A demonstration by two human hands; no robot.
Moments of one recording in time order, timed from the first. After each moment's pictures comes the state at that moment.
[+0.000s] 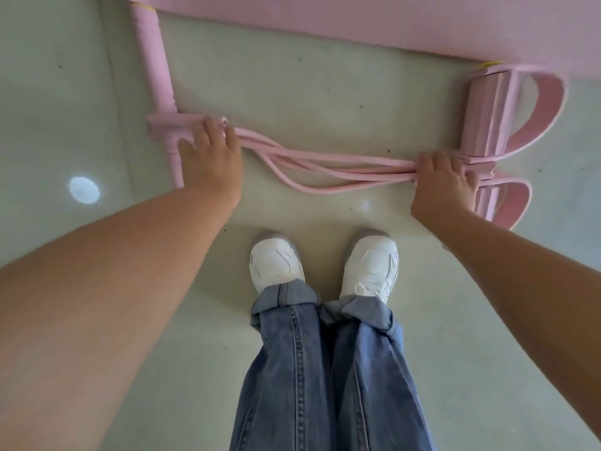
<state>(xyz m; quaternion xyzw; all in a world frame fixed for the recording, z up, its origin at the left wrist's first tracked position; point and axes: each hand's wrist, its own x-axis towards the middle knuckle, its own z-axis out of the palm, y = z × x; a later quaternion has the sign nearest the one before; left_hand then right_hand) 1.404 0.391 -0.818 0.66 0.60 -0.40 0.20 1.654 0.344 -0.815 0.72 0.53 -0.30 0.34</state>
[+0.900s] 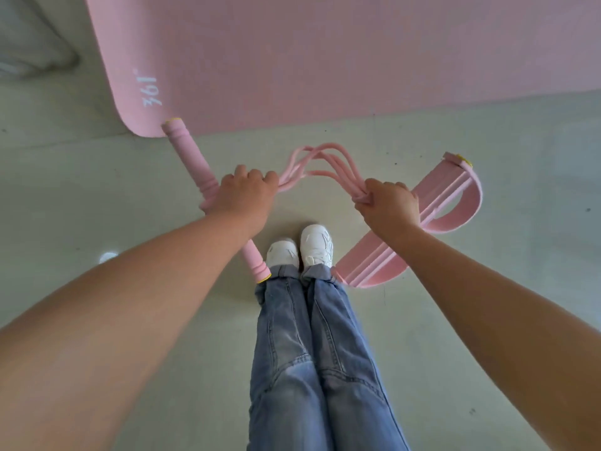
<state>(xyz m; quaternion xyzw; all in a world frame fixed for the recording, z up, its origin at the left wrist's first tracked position) 1.537 0.409 -0.567 0.81 0.40 -0.40 0.16 1.722 0.330 -0.581 0.78 0.49 -0.37 0.14</state>
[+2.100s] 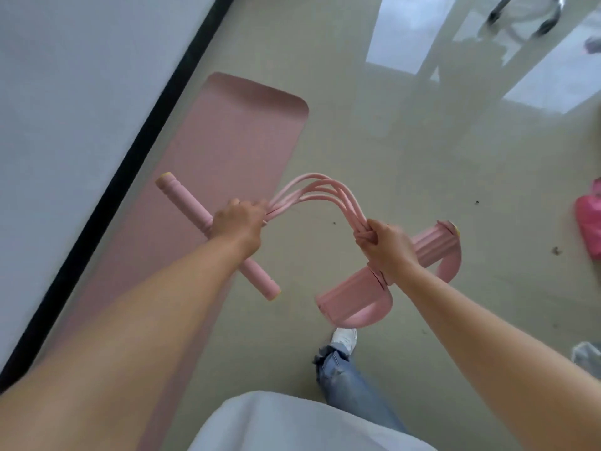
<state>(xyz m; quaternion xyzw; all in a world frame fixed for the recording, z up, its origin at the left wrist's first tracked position) 2.117 0.223 -0.162 0.97 0.06 -0.25 -0.01 2.129 -0.001 -0.216 0.95 0.00 -0.21 -0.25</state>
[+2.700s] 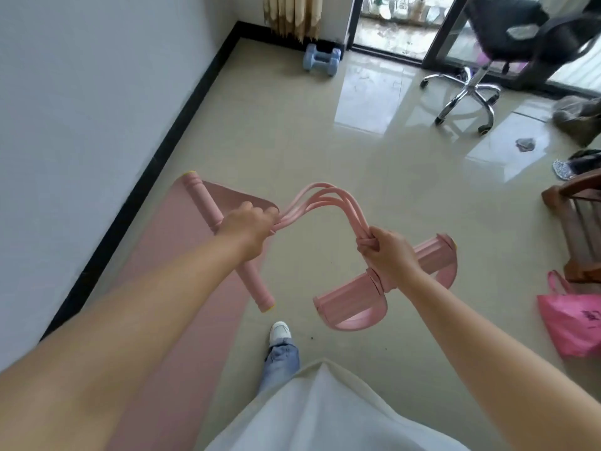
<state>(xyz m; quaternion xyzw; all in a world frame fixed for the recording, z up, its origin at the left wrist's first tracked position) 2.505 0.241 -0.096 0.97 -0.07 -0.22 -0.02 2.499 0.007 -0.125 0.96 -0.04 -0.18 -0.22</state>
